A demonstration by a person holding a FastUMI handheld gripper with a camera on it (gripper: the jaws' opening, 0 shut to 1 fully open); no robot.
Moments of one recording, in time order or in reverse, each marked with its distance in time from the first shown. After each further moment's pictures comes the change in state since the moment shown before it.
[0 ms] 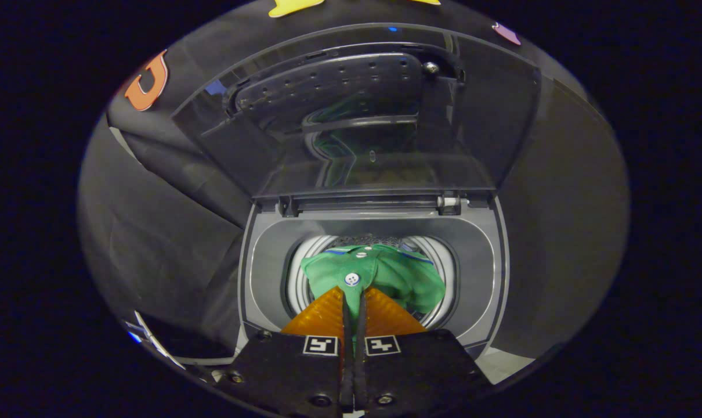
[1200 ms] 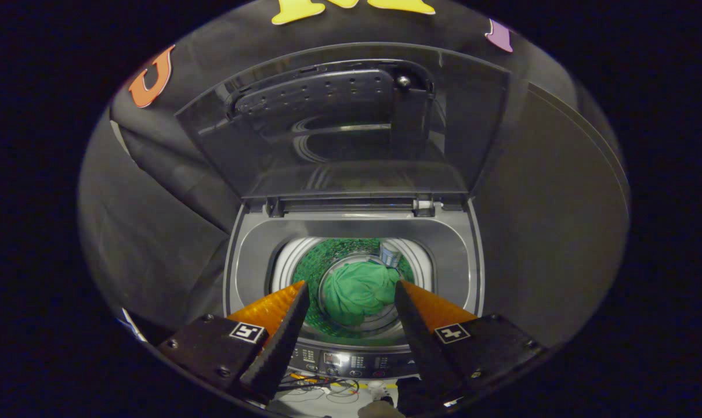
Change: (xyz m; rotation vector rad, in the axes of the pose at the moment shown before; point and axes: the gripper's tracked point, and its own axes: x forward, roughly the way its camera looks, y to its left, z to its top) arm -0.019 -0.020 -0.003 -0.023 -0.087 -0.073
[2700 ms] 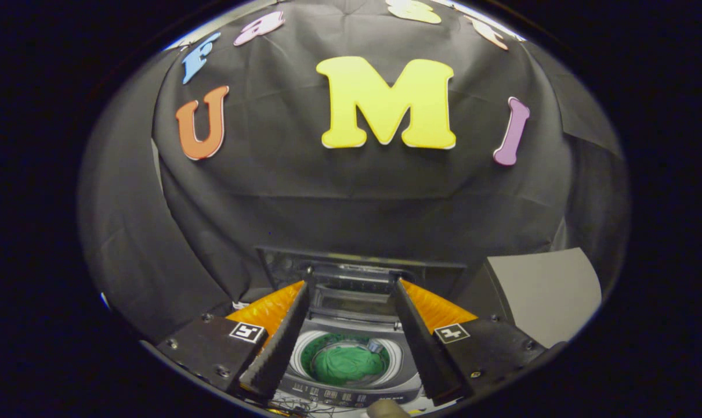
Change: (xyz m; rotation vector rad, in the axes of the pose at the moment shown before) arm -0.170 0.046 0.151 -0.151 -0.546 0.017
